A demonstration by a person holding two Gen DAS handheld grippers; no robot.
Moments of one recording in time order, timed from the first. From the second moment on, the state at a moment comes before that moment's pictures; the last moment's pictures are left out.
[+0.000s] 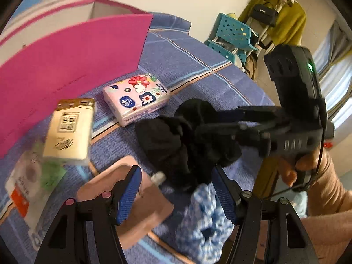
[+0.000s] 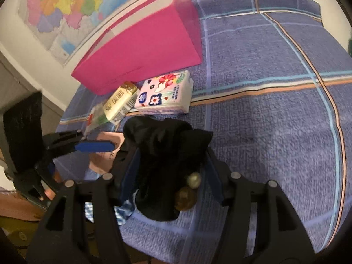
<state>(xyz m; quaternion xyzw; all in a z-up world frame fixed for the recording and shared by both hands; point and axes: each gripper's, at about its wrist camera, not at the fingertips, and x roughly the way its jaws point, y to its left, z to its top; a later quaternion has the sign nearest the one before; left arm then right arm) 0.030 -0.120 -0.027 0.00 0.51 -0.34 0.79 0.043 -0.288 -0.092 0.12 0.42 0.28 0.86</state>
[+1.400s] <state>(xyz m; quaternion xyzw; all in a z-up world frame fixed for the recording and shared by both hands) 0.064 -0.113 -0.023 -0.07 0.51 -0.37 0.77 0.057 -0.319 -0.067 0.13 0.38 0.27 0.87</state>
